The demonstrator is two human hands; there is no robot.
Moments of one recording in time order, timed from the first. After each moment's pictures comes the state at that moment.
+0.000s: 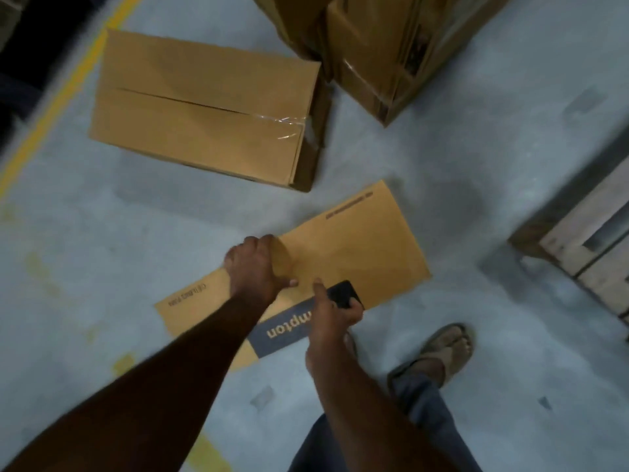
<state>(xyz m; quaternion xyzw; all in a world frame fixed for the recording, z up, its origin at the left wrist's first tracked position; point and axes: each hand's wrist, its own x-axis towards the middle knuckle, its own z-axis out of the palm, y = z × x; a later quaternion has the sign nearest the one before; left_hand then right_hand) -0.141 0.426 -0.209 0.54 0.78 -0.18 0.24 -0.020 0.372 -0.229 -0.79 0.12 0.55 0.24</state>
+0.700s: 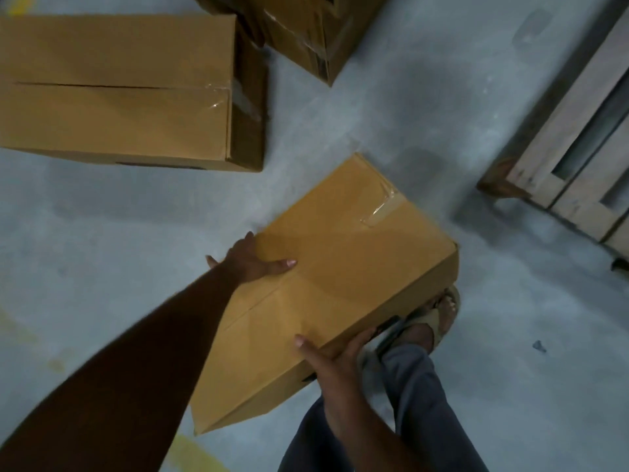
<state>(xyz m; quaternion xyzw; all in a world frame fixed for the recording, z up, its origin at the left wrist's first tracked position) -0.116 0.419 -0.302 0.41 0.74 -0.28 0.46 0.074 0.247 -0.238 -0.73 0.04 0.67 0.13</state>
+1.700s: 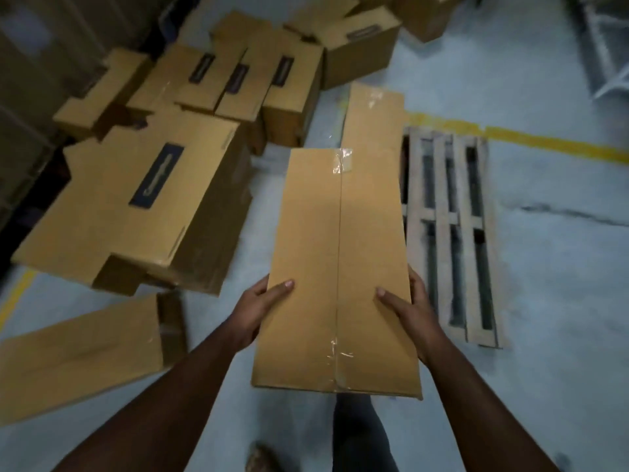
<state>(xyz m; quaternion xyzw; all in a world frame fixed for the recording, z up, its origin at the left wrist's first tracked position) 0.245 0.542 0.171 0.38 0.51 0.14 0.76 0.517 0.387 0.195 -0.74 -0.15 0.48 0.45</state>
